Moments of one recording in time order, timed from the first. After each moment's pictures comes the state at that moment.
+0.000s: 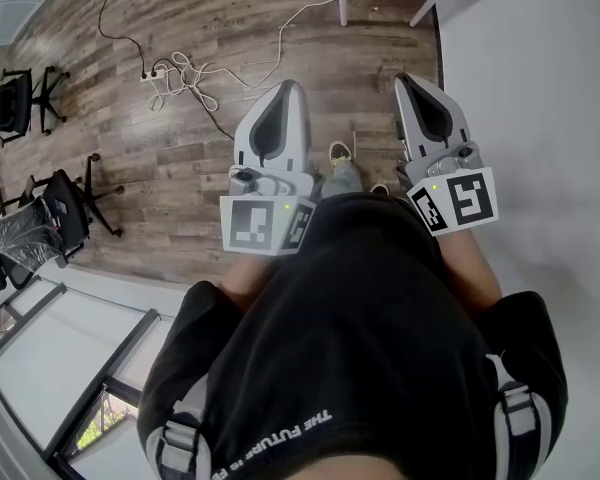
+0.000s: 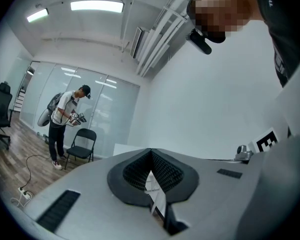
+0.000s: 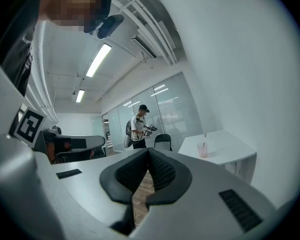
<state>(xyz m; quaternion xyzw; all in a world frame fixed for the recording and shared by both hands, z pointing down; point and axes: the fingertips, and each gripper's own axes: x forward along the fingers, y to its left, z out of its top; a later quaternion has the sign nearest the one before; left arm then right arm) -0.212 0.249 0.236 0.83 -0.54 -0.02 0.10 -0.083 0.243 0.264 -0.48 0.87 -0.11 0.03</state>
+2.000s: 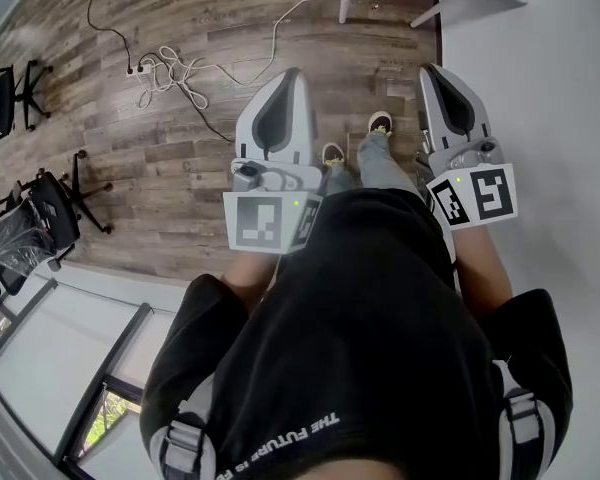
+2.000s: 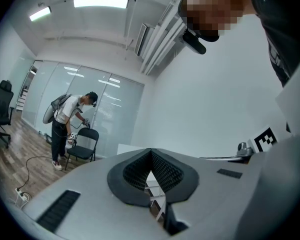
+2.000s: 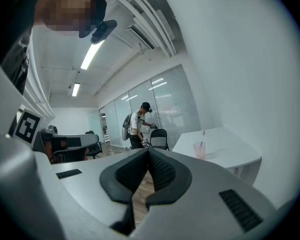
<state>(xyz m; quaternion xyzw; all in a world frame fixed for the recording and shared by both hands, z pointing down) -0.231 0.138 0.260 0.82 -0.56 -0.03 0.10 -0.081 0.126 0.288 -0.49 0.87 -0.12 -0.01</state>
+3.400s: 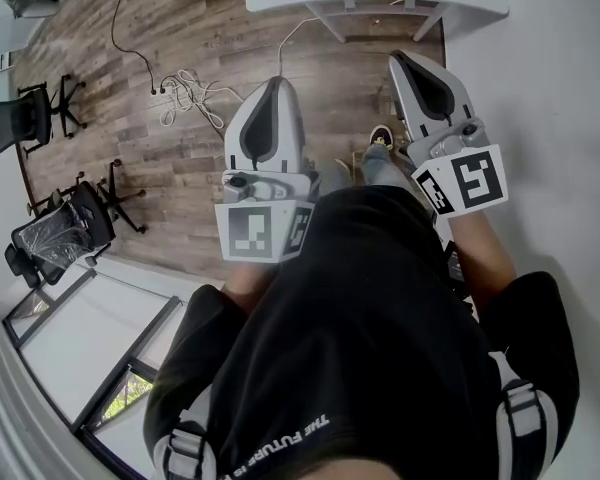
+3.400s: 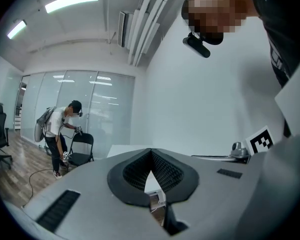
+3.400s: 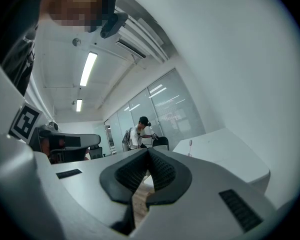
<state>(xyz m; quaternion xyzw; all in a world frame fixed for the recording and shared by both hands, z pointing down) -0.057 0.012 0.258 0.82 -0.57 0.05 0.07 0.066 -0.013 0.304 -0.44 0.88 -0.14 0.06</state>
